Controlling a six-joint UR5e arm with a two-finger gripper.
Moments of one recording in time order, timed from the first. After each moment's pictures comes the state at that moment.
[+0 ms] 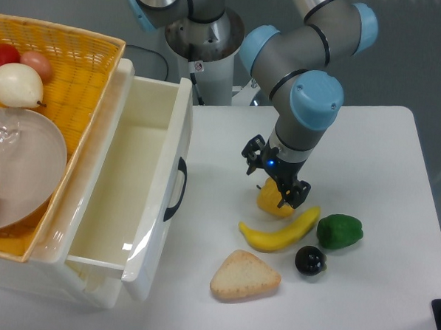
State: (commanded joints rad) arm 2.60 -1.89 -1.62 -1.26 1.40 1.46
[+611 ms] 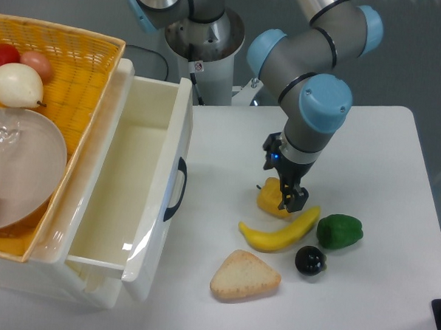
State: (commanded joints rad) arm 2.64 -1.91 -1.60 -1.26 1.49 2.07
